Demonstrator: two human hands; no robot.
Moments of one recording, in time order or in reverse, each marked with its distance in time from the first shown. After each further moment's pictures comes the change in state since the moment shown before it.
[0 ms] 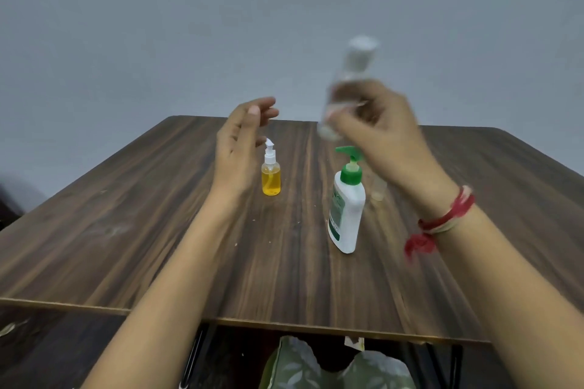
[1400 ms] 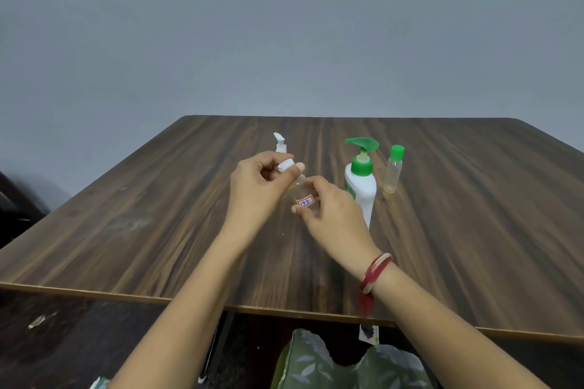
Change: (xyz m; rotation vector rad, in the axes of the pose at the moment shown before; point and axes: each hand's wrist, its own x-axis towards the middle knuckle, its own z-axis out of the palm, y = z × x) left_hand -0.041 -0.025 -0.011 0.374 -0.036 -0.165; right_hand -0.078 0.061 0.076 -0.468 -0.167 0.114
